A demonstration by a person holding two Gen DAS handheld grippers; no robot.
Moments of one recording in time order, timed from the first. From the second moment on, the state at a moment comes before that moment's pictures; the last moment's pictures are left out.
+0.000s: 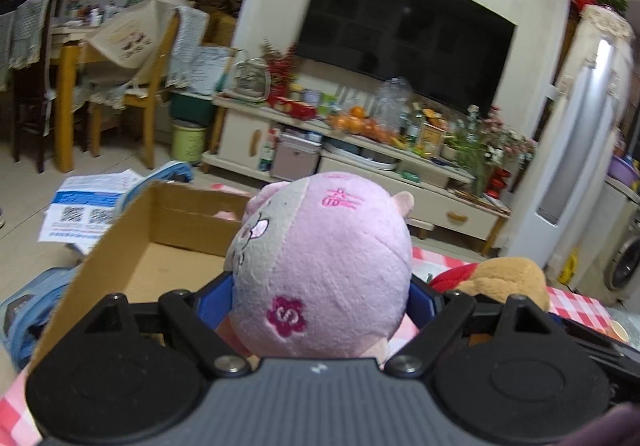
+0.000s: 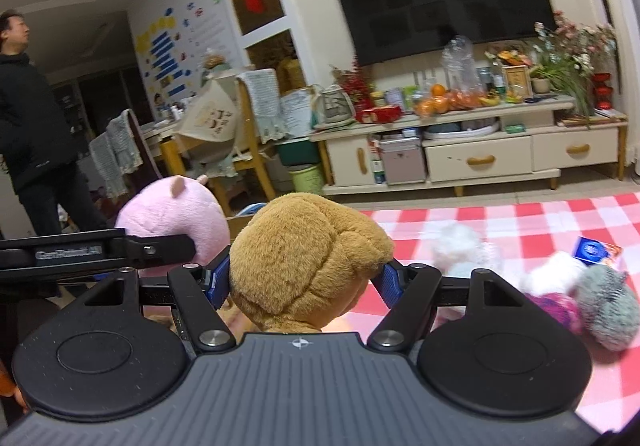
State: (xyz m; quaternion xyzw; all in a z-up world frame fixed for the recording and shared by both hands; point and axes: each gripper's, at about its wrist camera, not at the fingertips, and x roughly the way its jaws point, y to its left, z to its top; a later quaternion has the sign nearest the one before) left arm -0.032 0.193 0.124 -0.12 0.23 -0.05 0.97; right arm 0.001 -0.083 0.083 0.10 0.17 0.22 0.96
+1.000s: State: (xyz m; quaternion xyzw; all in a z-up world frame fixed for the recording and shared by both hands) left arm -0.012 0.251 0.107 -0.17 0.29 0.08 0.94; right arm 0.019 -0.030 0.082 0.00 0.21 0.31 0.93
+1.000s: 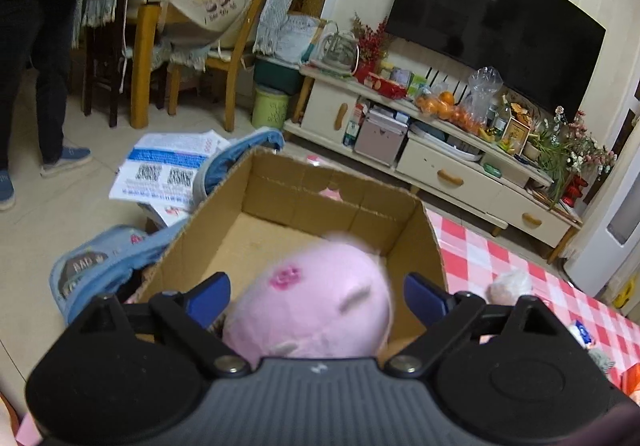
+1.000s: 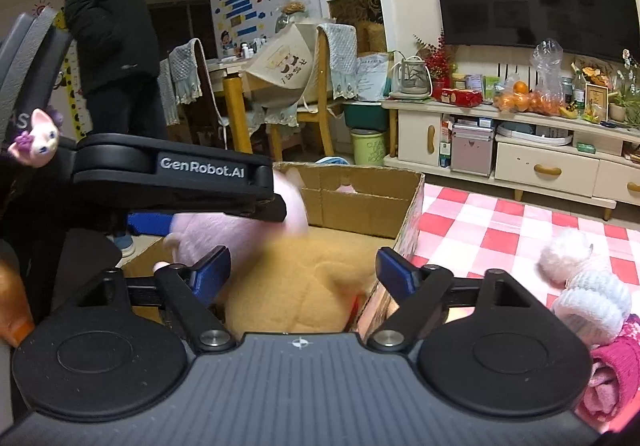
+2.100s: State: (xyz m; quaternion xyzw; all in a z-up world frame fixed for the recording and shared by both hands) left arm -0.013 0.197 0.114 -0.10 0.27 0.05 0.96; right arm -0.027 -0.079 0.083 0.05 0.19 0.21 0.96
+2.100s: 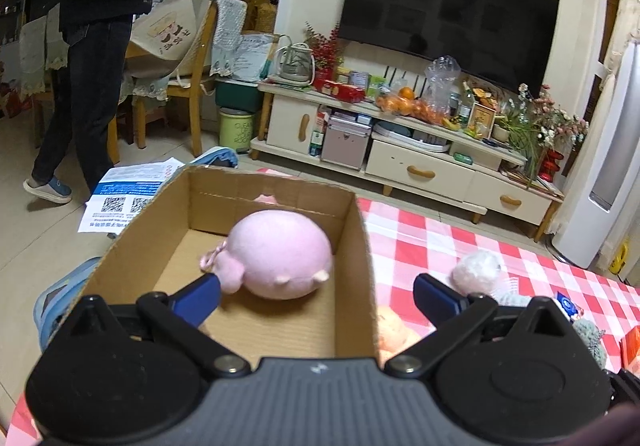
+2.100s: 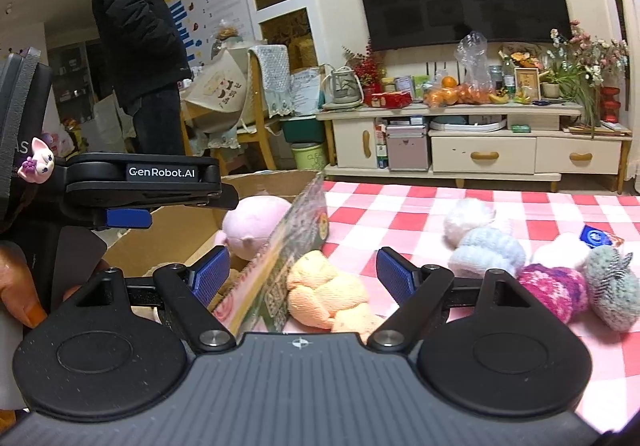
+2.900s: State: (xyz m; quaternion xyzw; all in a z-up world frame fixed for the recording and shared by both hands) left arm -0.014 0.139 0.109 -0.06 0.26 0.01 0.96; right arm -0.042 -0.083 0.078 0.09 0.18 0.17 0.97
